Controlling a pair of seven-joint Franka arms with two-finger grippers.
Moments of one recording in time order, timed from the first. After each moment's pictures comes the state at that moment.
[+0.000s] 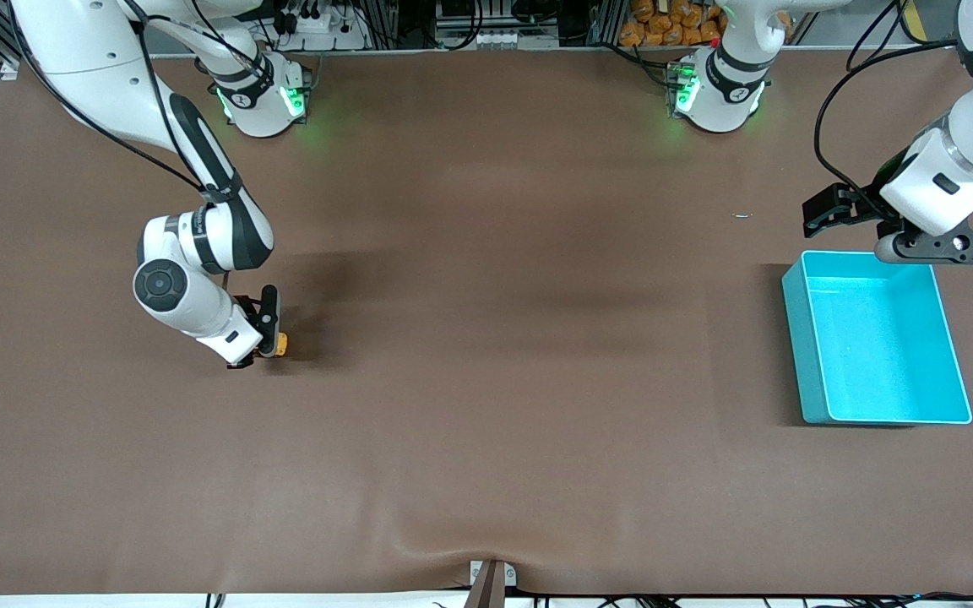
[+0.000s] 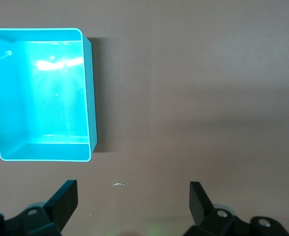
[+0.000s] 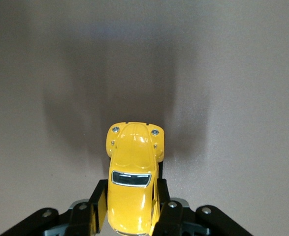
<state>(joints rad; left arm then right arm) -0.01 0.03 -0.14 -1.60 -0.01 1.56 -0.11 0.16 0.47 -0.04 -2.07 -0.08 2.48 -1.42</state>
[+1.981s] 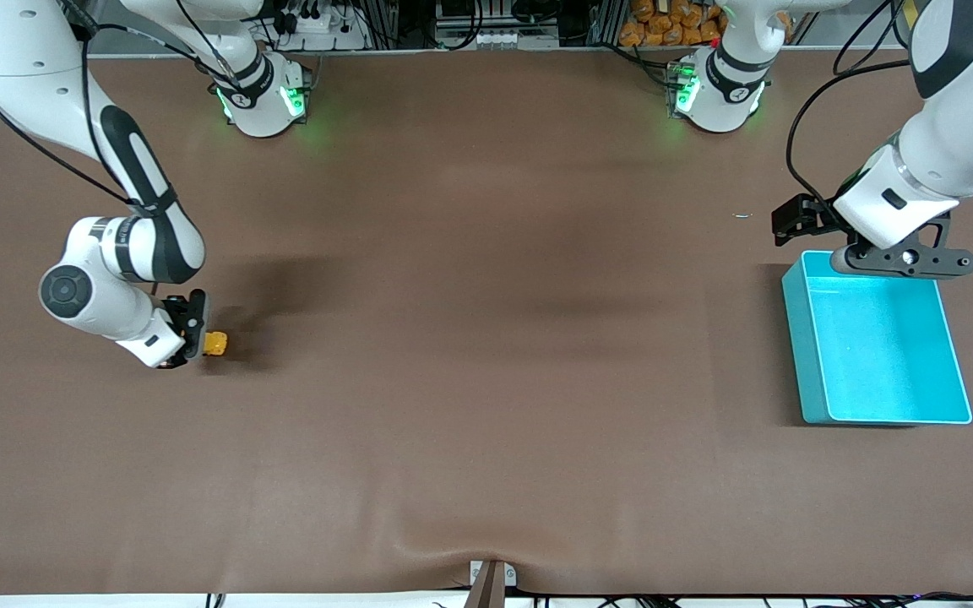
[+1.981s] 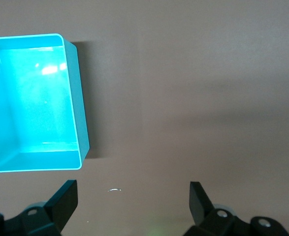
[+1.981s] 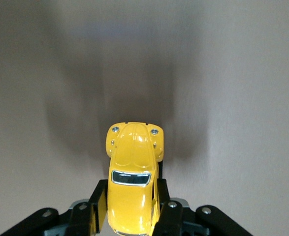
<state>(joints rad) -0.01 0.06 -0.19 -1.62 0.01 1.60 -0.12 -0.07 0.47 -0.04 -2.06 -0.08 2.46 -1.60</state>
